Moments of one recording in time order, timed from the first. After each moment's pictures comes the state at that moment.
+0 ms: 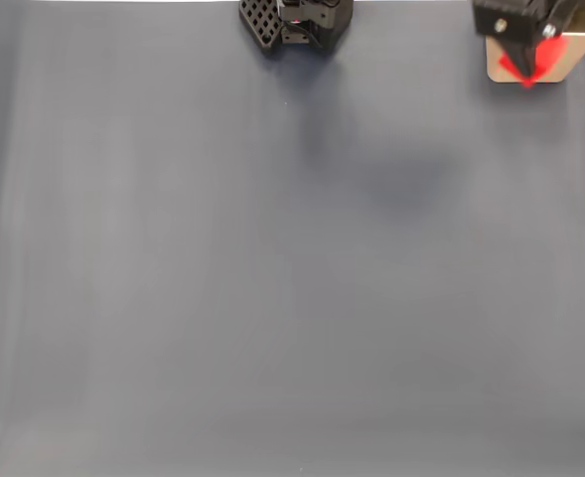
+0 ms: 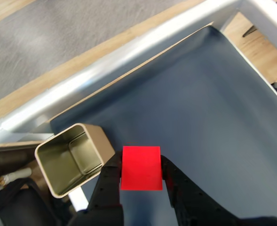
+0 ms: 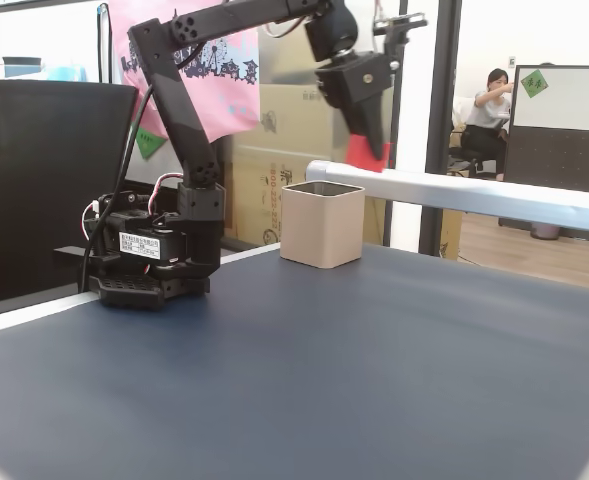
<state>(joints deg) -61.4 111.0 88.0 85.4 -84.0</state>
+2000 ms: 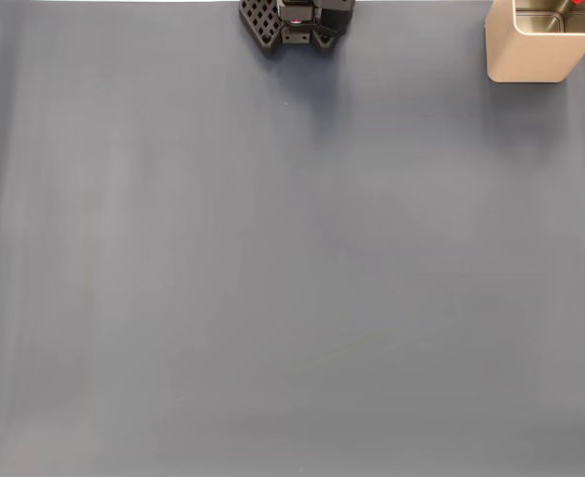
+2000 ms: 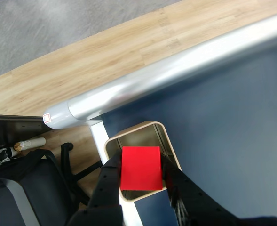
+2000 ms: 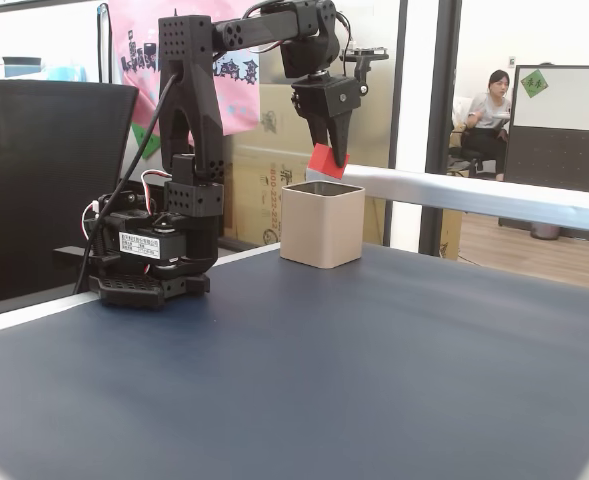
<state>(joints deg) -85.8 92.4 75.2 83.6 -69.1</state>
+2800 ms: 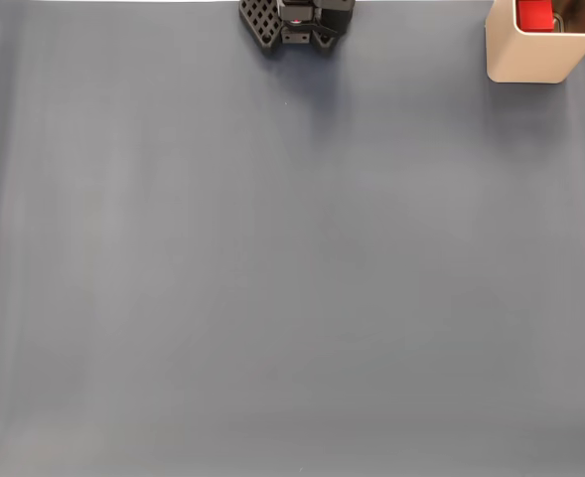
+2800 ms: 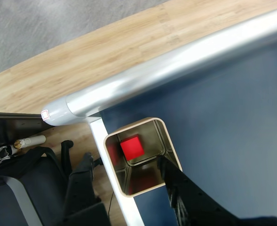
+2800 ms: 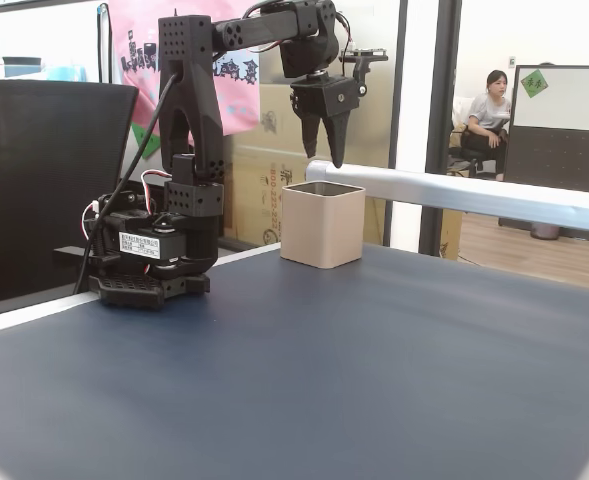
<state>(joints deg) -85.8 92.4 75.1 85.5 -68.9</state>
